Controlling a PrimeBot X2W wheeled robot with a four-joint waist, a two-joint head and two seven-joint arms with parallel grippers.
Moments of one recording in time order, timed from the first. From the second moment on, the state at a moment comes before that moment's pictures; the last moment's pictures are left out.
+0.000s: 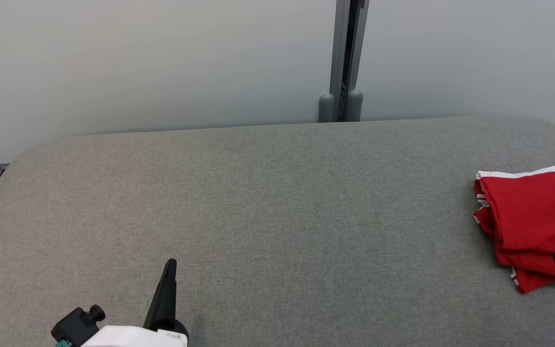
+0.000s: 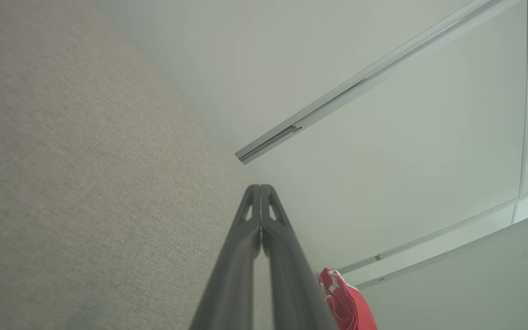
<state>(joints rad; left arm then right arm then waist) 0.03 0.16 -0.35 0.12 -1.24 0.02 -0.25 0.00 -0.08 -0.37 0.16 1.08 0.13 0.36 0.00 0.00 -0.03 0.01</state>
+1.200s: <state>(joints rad) 0.02 0.09 -0.32 0.12 -1.48 -0.07 -0.26 -0.06 -0.09 -0.52 0.24 1.40 0.13 0.51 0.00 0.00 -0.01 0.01</state>
